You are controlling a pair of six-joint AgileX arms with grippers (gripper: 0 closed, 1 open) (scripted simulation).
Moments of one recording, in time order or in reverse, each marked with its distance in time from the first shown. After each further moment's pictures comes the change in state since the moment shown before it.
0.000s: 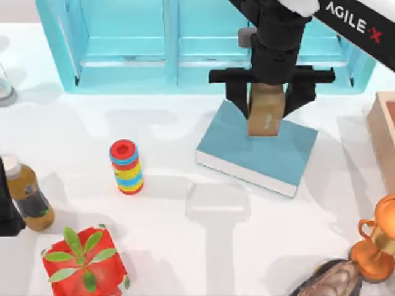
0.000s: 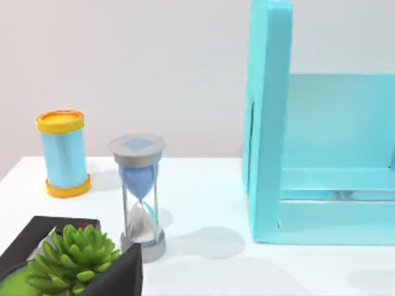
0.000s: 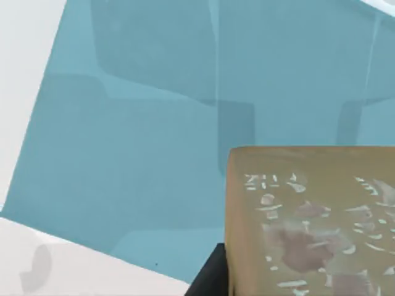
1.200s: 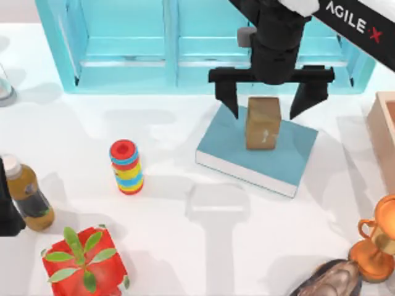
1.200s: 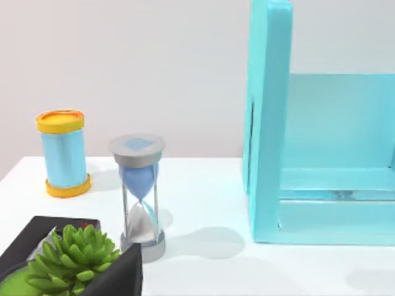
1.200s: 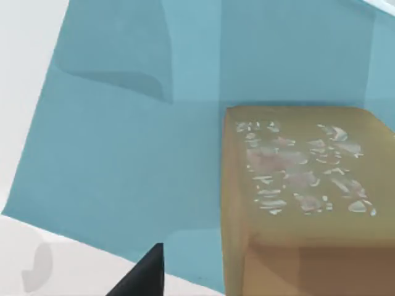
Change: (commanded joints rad) left arm 0.000 0.000 0.000 0.000 0.000 0.000; right arm 0.000 0.000 0.003 -0.002 0.000 0.000
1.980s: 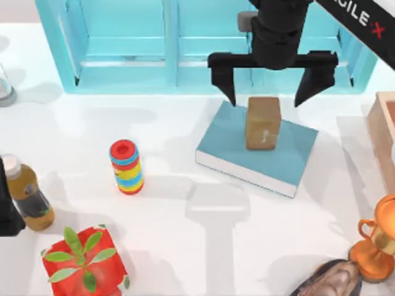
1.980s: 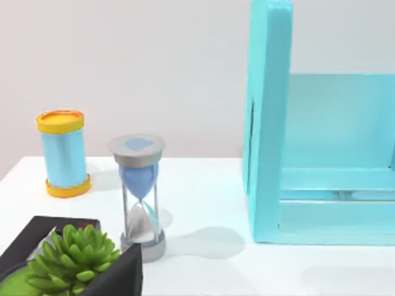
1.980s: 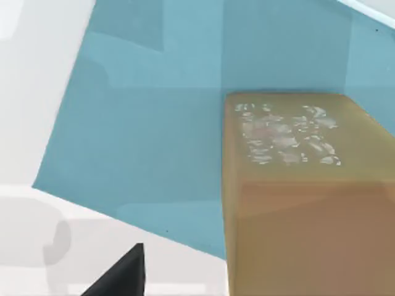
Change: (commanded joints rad) left arm 0.000 0.000 0.000 0.000 0.000 0.000; right arm -0.001 0.047 0.184 -0.132 0.002 0.000
